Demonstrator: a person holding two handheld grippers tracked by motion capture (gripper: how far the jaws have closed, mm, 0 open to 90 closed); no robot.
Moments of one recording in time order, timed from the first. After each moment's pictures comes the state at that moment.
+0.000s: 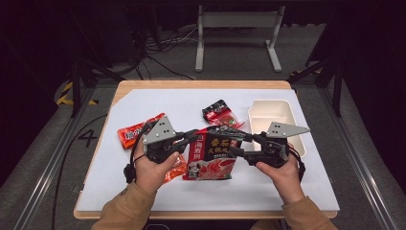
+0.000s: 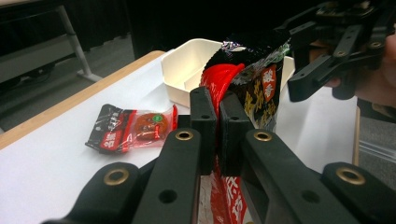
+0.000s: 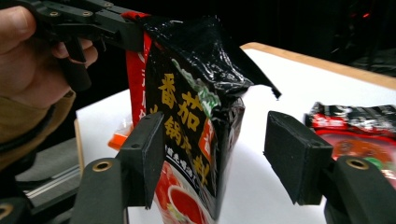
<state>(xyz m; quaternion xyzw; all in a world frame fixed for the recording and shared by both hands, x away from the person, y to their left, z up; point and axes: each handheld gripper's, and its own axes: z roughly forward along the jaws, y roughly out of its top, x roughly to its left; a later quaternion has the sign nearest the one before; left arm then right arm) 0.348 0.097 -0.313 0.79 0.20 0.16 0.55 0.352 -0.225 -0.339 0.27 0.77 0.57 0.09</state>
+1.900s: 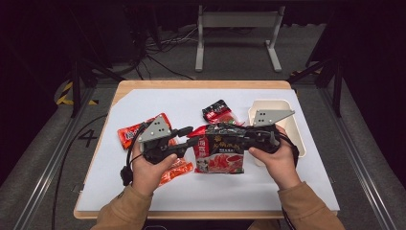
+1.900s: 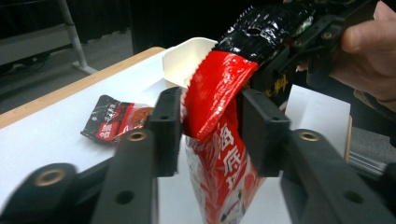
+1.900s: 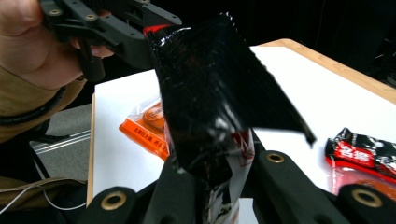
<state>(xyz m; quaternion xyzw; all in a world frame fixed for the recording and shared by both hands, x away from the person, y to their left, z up) 0.349 0.106 -0.318 0.79 0.23 0.13 0.56 0.380 -0.206 -0.316 0.18 0.82 0.54 0.08</state>
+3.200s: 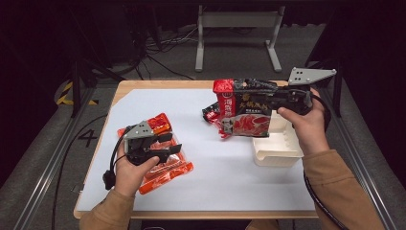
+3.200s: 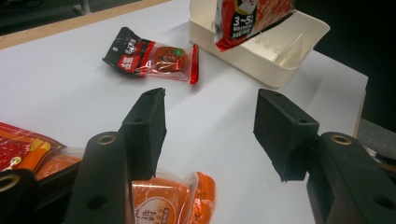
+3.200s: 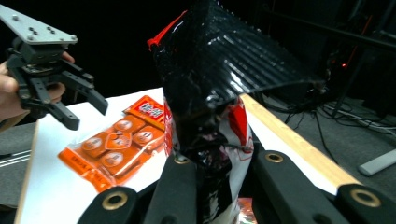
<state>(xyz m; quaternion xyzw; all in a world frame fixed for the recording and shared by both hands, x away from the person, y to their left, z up) 0.364 0.151 -0.349 0.80 0.30 0.08 0.51 0.433 -0.273 -0.242 0.18 0.80 0.55 0.16</state>
